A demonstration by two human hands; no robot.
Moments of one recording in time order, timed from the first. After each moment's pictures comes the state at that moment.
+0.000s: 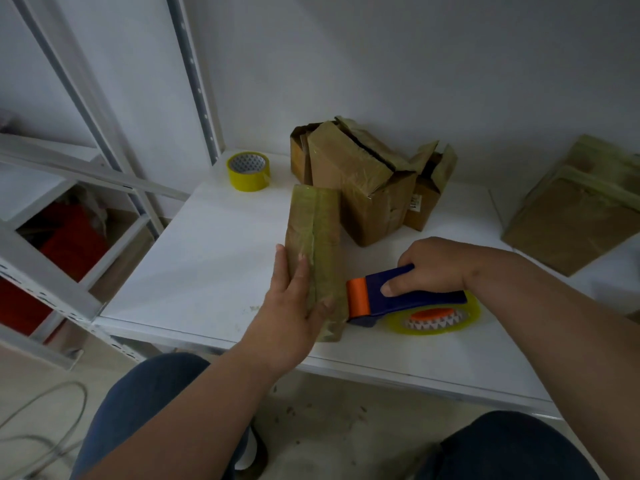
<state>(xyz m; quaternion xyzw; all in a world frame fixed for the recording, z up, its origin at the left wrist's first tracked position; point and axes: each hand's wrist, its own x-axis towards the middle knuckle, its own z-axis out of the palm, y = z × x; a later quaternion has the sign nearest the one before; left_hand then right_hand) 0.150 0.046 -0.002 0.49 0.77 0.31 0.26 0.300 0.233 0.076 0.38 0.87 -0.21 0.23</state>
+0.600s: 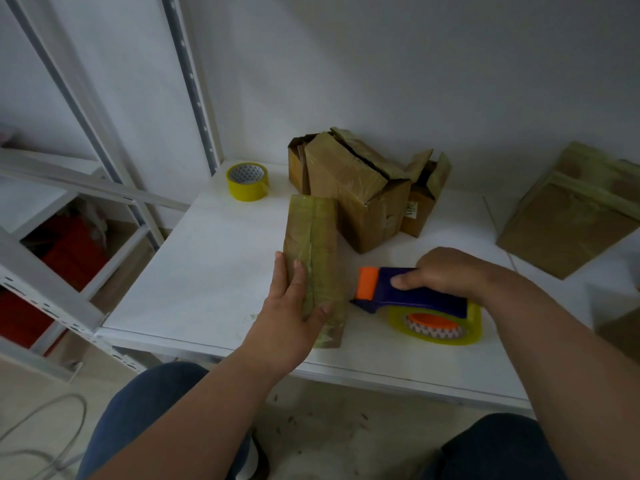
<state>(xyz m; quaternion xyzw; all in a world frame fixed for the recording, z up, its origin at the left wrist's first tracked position) 0.147 0.048 0.000 0.47 0.78 0.31 0.26 0.316 0.235 0.067 0.51 0.79 -0.29 0.14</state>
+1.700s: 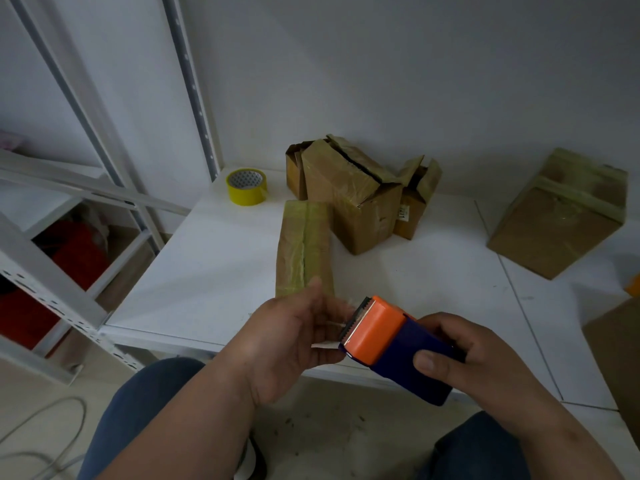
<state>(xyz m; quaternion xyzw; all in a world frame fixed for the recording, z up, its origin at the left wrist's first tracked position) 0.179 0.020 0.069 0.19 0.53 0.55 0.62 0.397 0.116 0.063 0.36 0.75 -0.53 -0.17</state>
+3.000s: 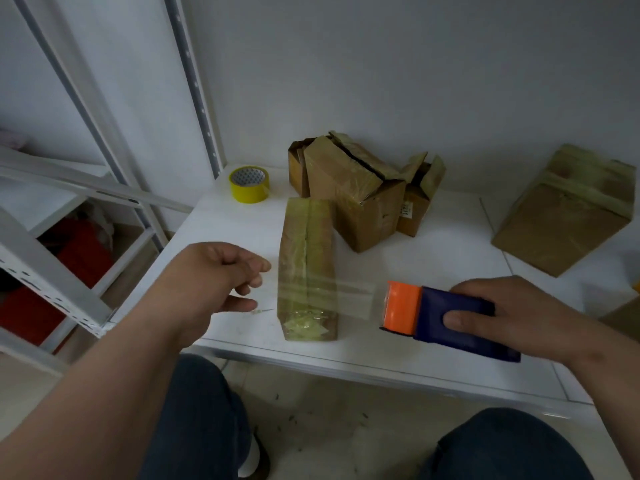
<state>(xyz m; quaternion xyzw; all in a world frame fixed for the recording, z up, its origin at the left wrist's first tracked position) 0.104 0.010 0.090 0.26 0.73 0.52 0.37 0.412 0.187 0.088 0.37 0.87 -0.33 0.00</state>
